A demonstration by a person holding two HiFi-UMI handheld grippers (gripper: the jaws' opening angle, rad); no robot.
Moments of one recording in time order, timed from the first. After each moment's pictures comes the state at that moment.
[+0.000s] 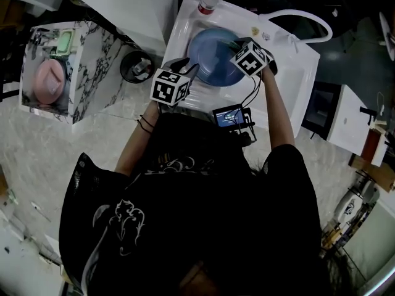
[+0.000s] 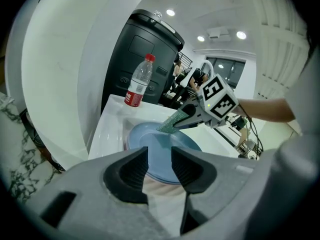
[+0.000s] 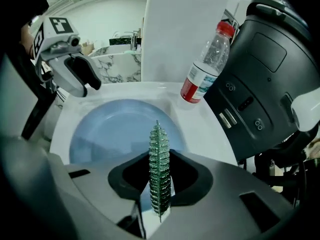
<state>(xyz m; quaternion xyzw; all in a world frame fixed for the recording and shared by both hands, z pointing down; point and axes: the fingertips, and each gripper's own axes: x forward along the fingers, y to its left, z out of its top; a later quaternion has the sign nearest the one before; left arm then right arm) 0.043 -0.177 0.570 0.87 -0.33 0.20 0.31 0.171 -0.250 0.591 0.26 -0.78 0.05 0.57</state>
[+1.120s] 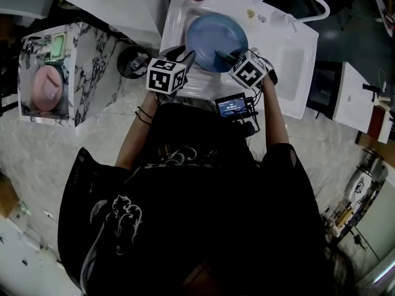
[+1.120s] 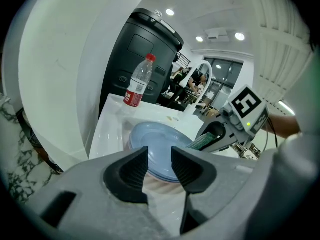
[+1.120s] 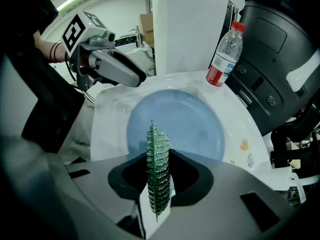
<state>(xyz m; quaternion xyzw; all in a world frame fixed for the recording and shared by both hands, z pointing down) 0.038 -0.179 0.570 0.87 -0.32 0.20 0.32 0.158 -0.142 0.593 0.24 -0.77 0.14 0.58</state>
